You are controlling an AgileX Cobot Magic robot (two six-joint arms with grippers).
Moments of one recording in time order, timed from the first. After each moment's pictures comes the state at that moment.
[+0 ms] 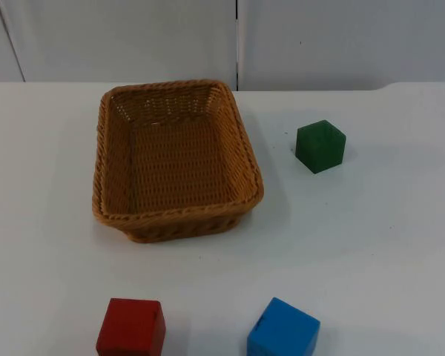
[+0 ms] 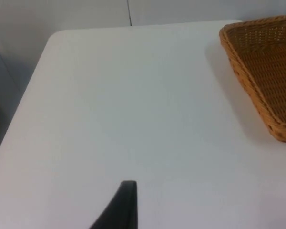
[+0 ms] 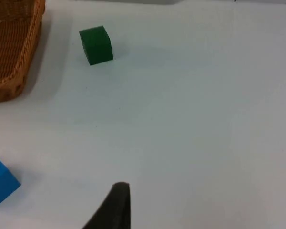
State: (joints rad) right arm 0.11 0.06 -0.52 0.03 1.08 -0.04; left arm 0.03 0.00 -0.52 0.01 1.06 0.04
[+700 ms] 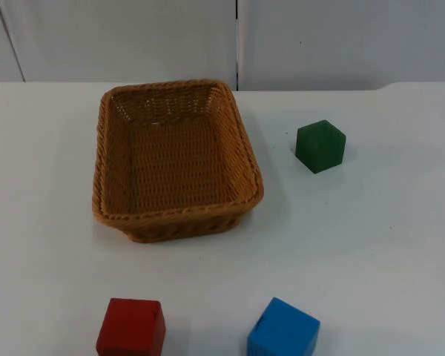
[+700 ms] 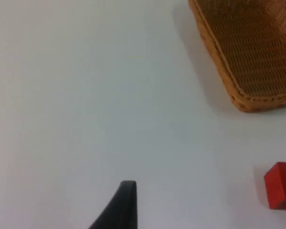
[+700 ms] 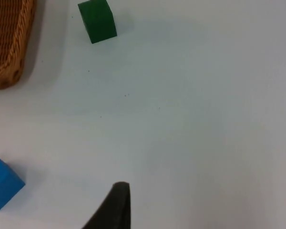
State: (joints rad) right arm 0.11 0.39 -0.57 0.06 0.95 -0.04; left arm 0.03 0.21 -0.55 -0.11 1.07 0.04
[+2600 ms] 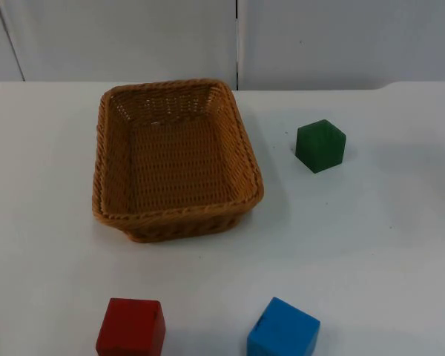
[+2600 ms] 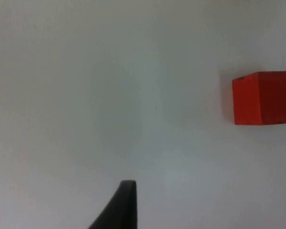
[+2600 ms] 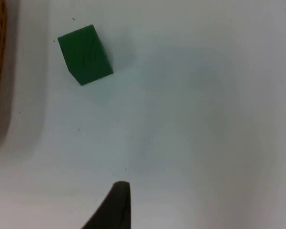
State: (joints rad) right arm 0.11 1.34 -1.04 0.13 0.69 -0.10; left arm 0.03 0.92 -0.55 -0.34 0.94 0.26
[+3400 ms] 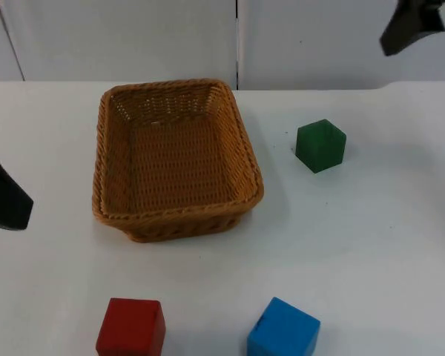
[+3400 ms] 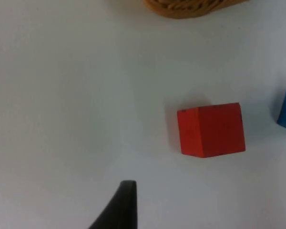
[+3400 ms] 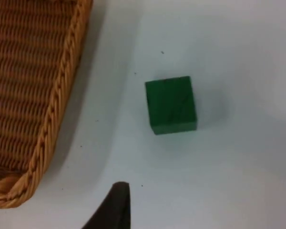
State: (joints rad) right arm 0.25 1.78 -1.43 0.28 0.72 -0.31; left arm -0.05 1.04 -0.63 -0.47 0.90 0.30
